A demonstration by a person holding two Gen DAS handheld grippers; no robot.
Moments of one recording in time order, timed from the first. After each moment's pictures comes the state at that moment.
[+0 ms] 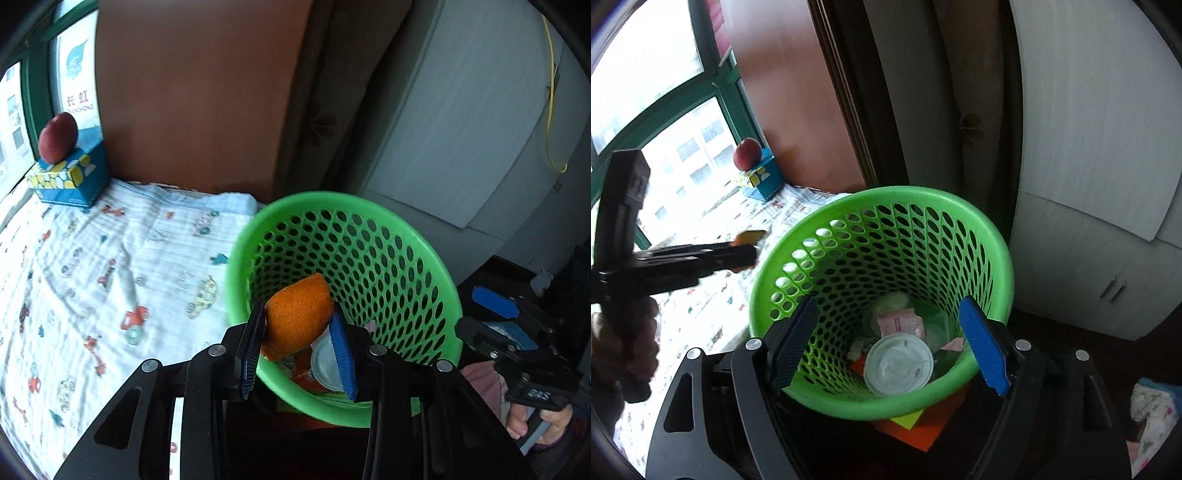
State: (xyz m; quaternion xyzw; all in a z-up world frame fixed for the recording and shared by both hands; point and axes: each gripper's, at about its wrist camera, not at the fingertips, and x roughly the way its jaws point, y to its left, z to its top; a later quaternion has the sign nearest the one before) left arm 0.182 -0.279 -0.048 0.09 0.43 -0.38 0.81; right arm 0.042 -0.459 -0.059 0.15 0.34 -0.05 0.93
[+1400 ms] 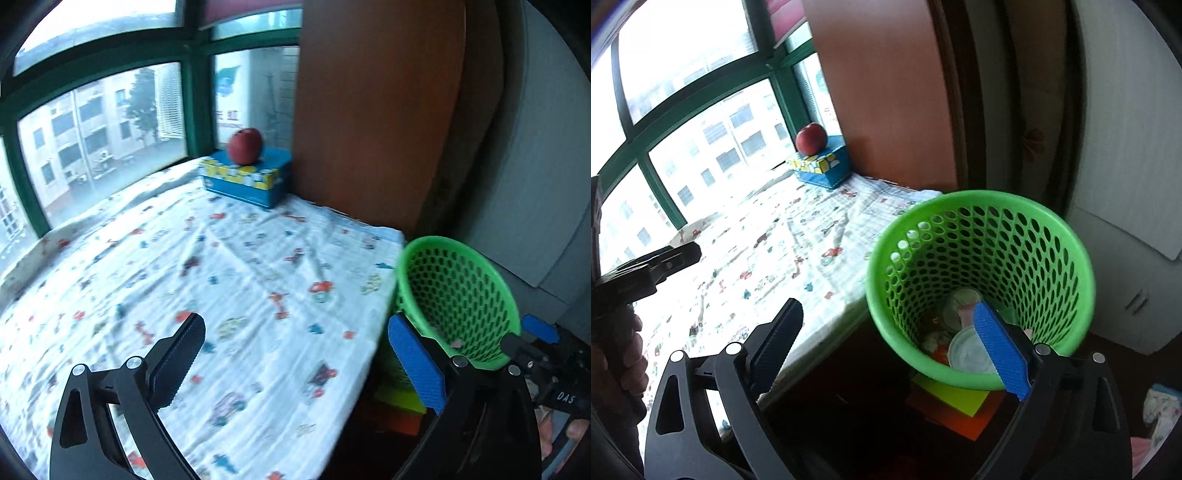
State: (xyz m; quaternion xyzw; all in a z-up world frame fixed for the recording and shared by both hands) left arm 0.130 -0.097 0.013 0.04 0.36 -0.16 0.92; right arm 0.045 -0.351 -0.023 0.11 0.34 0.01 0.93
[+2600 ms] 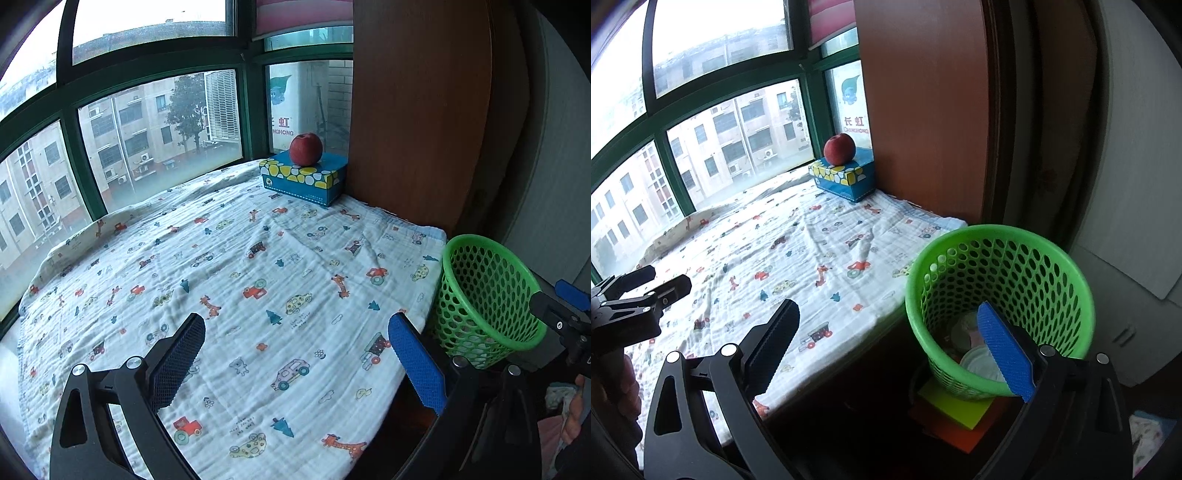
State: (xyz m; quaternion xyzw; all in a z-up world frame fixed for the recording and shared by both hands) left arm 0.088 -0.046 0.013 0.04 0.34 -0.08 0.94; right arm 0.041 -0.301 0.002 0.06 0.31 0.01 0.95
